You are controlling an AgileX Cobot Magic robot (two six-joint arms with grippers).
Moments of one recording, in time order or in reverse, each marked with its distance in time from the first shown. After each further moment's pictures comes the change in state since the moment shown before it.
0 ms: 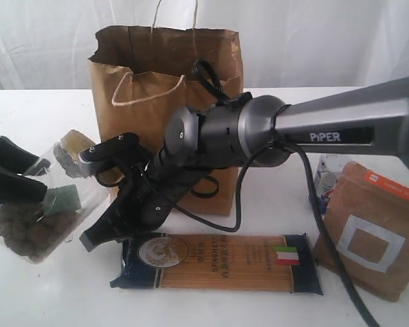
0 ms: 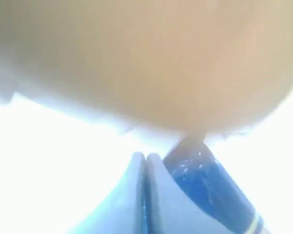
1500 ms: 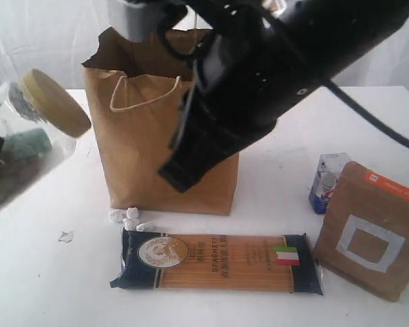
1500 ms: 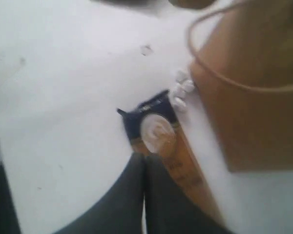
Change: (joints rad) left arm 0.036 -0.380 -0.107 0.138 0.004 -0.164; right arm 0.000 -0.646 0.000 -0.410 0.453 0.138
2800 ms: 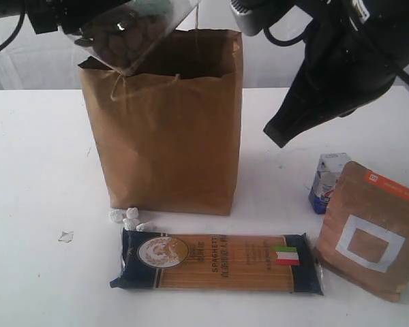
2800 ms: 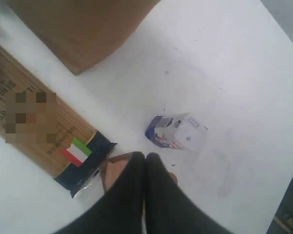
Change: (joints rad) left arm -0.389 0.303 -0.305 -0.773 -0.018 0.356; right arm -0.044 -0.026 0.000 -0.561 0.200 0.390
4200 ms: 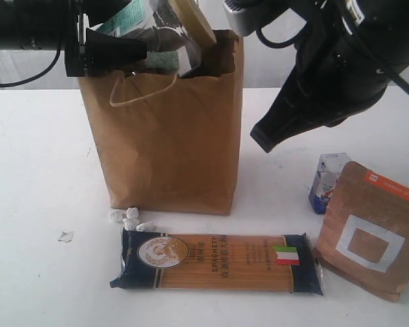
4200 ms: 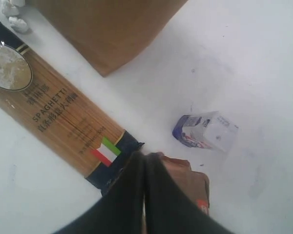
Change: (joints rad) left arm -0.006 0.212 -0.144 0.184 -0.019 0.027; right arm 0.000 0.000 0.000 0.081 0.000 0.026
